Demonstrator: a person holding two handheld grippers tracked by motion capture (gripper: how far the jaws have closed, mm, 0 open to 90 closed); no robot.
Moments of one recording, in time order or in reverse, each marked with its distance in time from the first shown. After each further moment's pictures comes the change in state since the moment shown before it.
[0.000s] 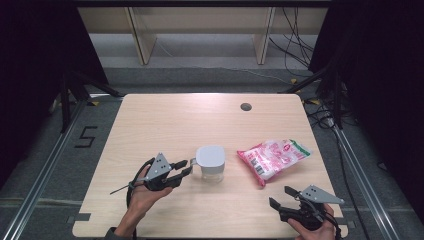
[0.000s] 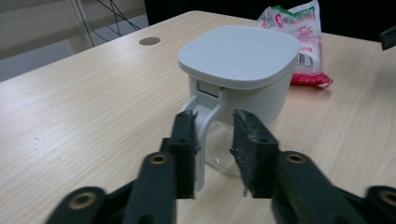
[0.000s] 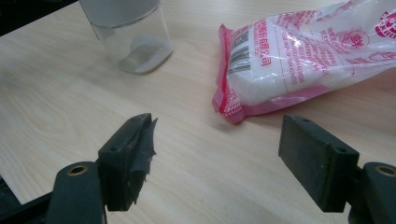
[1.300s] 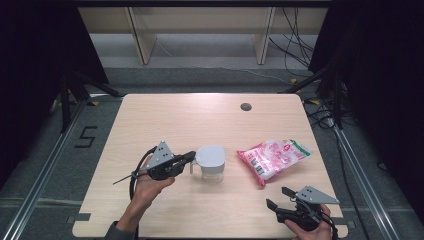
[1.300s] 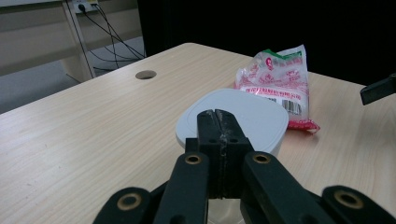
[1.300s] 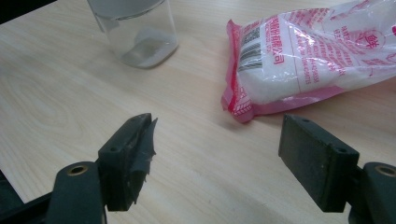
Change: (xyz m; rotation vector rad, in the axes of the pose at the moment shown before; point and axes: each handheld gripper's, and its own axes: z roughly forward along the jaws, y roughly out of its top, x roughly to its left) left arm 0.005 0.036 0.008 -0.071 -0.041 -0.018; right arm 0.004 0.001 0.006 0.011 0.000 -0.066
